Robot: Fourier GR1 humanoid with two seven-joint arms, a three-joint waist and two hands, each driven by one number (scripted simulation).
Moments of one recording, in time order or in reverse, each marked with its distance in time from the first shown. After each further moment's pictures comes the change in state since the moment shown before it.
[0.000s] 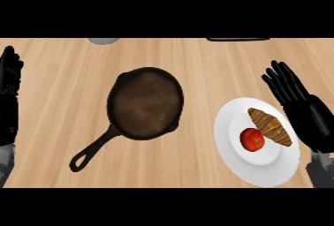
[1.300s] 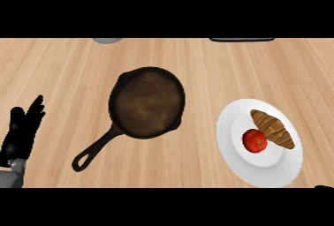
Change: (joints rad) left arm 0.094 -0.064 0.019 0.374 0.128 -0.176 0.164; right arm 0.354 -0.005 -0.368 0.138 0.129 0.213 -0.832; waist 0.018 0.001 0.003
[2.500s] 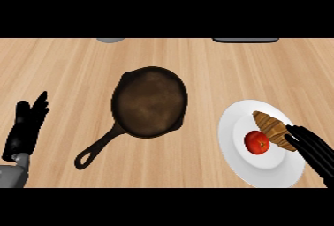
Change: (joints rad) left arm -0.033 -0.040 0.031 -0.006 -0.059 -0.038 0.051; right arm 0.144 -0.062 0.263 -0.405 0.918 -0.274 0.515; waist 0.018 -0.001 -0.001
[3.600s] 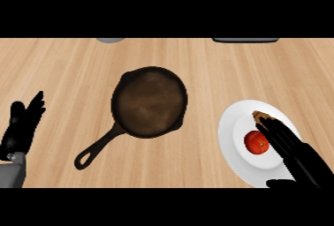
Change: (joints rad) left arm -0.010 -0.078 0.154 0.043 -0.115 -0.128 -0.036; right arm -0.138 0.194 0.041 0.215 0.303 -0.033 0.016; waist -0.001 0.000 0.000
